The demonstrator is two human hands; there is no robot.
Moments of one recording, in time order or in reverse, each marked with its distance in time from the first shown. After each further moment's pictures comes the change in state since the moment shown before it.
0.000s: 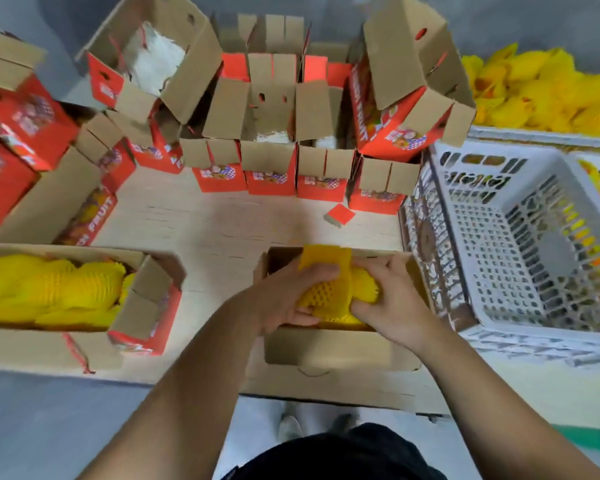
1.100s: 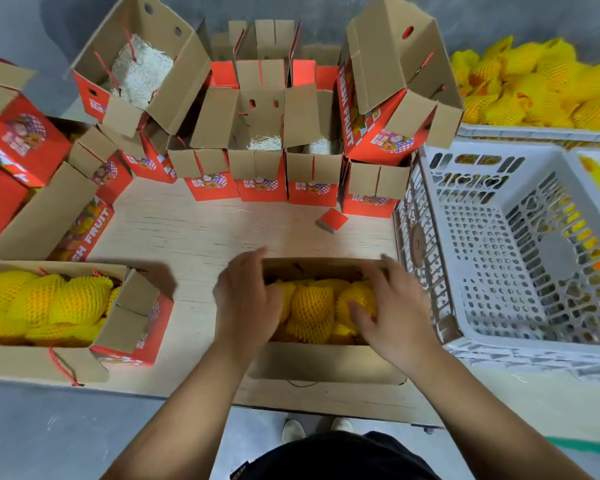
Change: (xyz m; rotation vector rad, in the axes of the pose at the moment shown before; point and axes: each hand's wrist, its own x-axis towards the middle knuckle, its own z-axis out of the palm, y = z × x) left_hand 0.030 -0.036 -0.007 1.069 0.945 0.381; right_hand -0.005 0.037 -0.012 -0.445 0.112 0.092
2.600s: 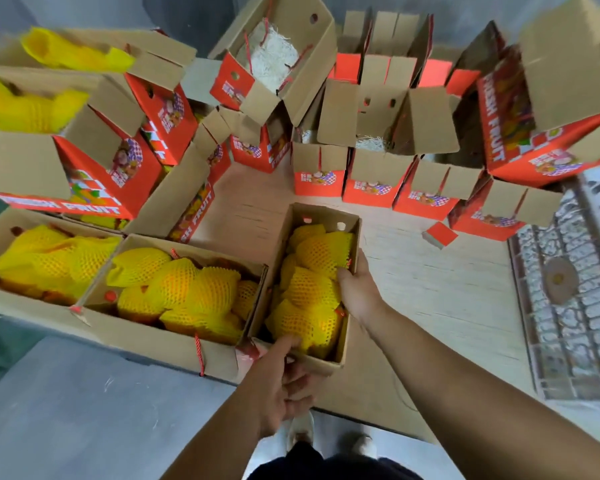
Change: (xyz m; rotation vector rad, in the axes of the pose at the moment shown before) left_hand -0.041 -0.181 -0.103 -1.246 -0.508 -1.230; right_hand 0.108 -0.263 0.135 0.979 -0.317 0.333
